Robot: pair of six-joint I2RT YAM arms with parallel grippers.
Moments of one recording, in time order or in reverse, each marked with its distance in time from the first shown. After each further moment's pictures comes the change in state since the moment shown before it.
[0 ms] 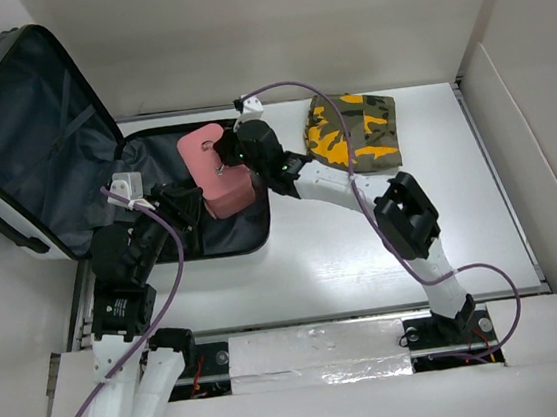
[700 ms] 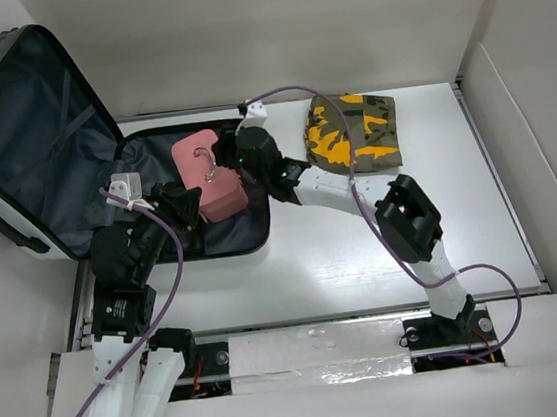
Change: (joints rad) left arm 0.000 -0.005 0.000 0.000 -0.013 0.000; right arm 0.045 0.009 -0.027 0.028 0.160 0.032
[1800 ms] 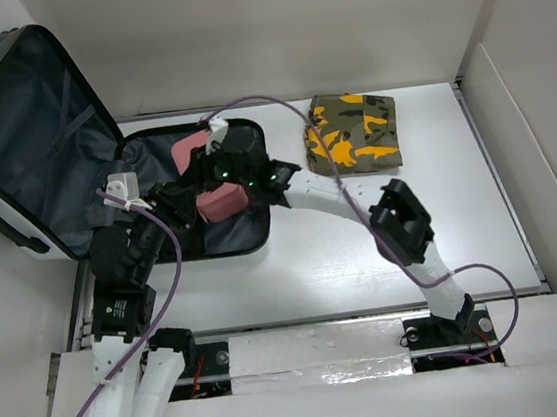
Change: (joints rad) left arm 0.001 -0.002 0.000 0.000 -0.038 -0.003; right arm 0.060 0.088 0.187 -0.083 -0.550 -0.047
